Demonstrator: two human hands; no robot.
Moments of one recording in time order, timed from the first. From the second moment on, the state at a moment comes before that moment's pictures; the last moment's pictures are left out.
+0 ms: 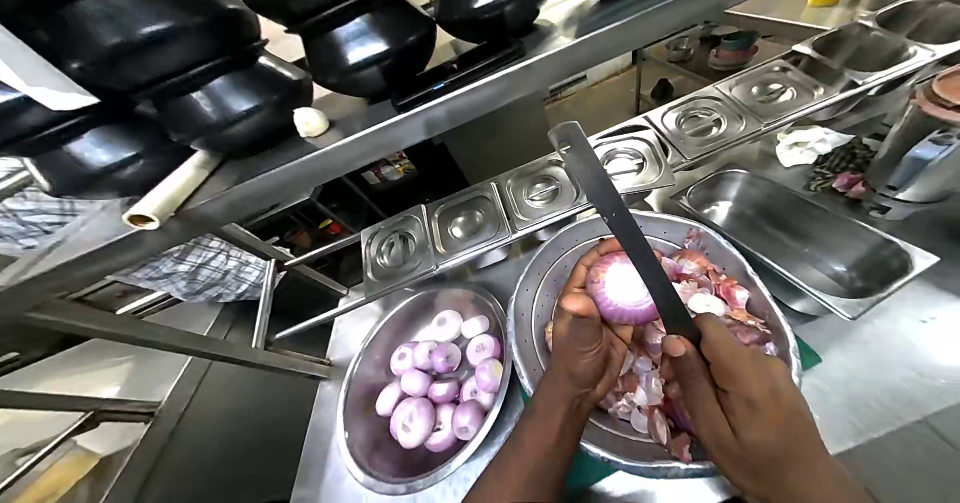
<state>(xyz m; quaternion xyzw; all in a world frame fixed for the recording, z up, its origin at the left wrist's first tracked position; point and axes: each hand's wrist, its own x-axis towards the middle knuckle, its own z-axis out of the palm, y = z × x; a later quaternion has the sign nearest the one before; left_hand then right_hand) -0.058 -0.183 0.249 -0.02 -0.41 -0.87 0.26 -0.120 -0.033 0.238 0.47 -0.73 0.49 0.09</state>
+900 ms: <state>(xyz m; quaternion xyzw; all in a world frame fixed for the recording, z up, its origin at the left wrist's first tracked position) -0.059 -0.179 0.244 0.05 -0.42 -0.85 0.32 -0.125 -0.038 0.241 0.46 -0.74 0.48 0.02</state>
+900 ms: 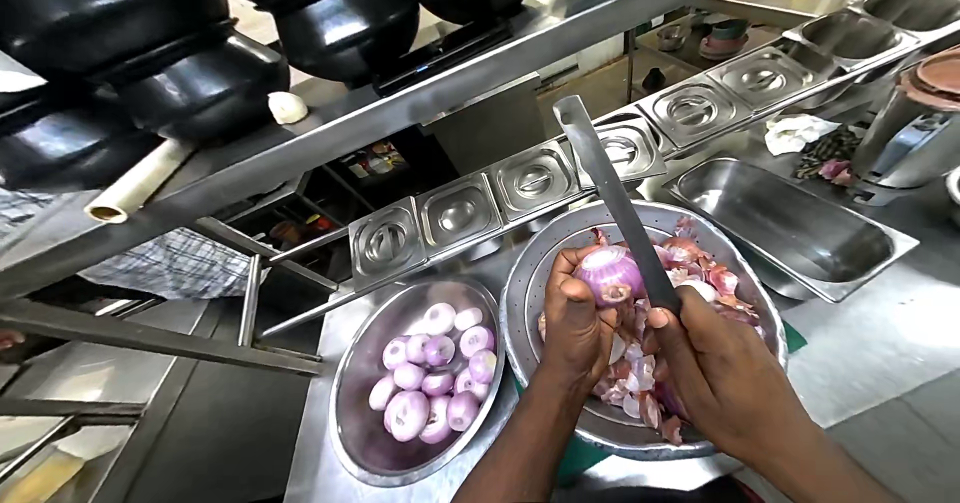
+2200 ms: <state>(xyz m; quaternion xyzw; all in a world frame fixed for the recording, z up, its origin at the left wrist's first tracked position) -0.054 -0.157 0.238 0.00 -0.33 -0.90 0.30 -0.125 -0.041 0.248 0.43 -0.73 0.53 -0.04</state>
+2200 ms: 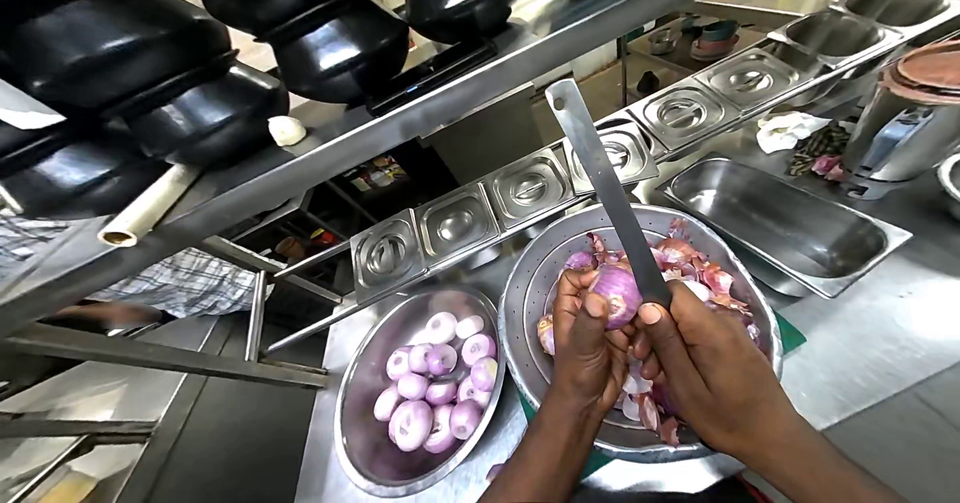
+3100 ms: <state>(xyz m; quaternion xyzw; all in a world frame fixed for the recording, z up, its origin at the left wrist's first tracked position) -0.054 -0.167 0.260 0.02 -0.49 -0.78 0.39 -0.130 -0.037 0.253 0.50 -0.71 0.50 0.06</state>
